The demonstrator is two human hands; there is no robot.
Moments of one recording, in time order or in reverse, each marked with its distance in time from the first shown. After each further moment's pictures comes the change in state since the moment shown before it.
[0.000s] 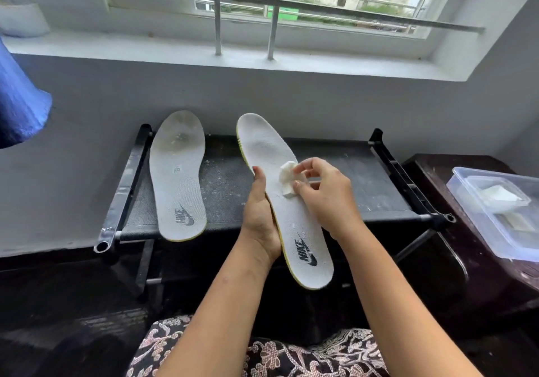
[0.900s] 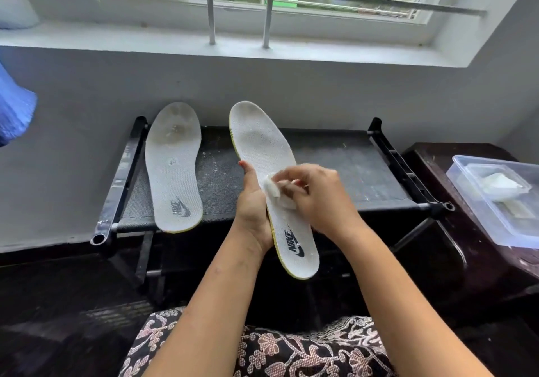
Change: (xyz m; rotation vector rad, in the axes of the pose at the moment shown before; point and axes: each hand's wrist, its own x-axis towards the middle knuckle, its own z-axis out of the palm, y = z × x) left_hand -0.003 0.003 -0.002 0.003 0.069 -0.086; right_hand -0.018 -0.007 -0.004 -0.083 -0.119 -0.218
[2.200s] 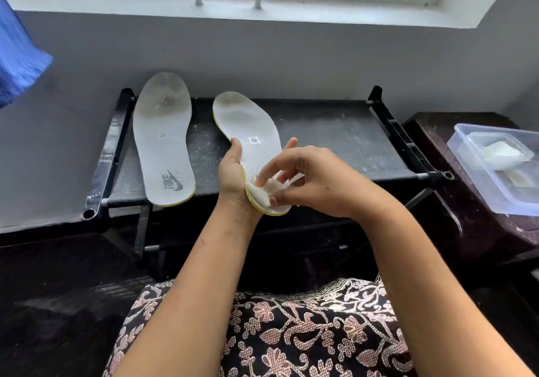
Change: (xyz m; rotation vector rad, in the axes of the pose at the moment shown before) left_hand -0.019 0.009 0.008 -0.206 0.088 -0.165; right_hand -0.019 -0.022 -0.028 0.103 -0.459 -0.039
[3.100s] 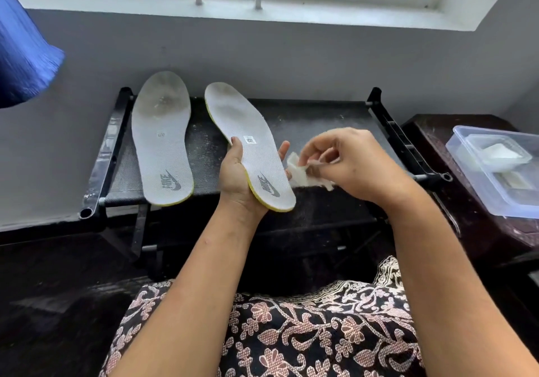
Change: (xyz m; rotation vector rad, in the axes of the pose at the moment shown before) left_hand 0.015 -0.002 -0.006 -0.007 0.048 0.272; right_hand -0.007 0.015 -0.029 -0.228 0.262 0.117
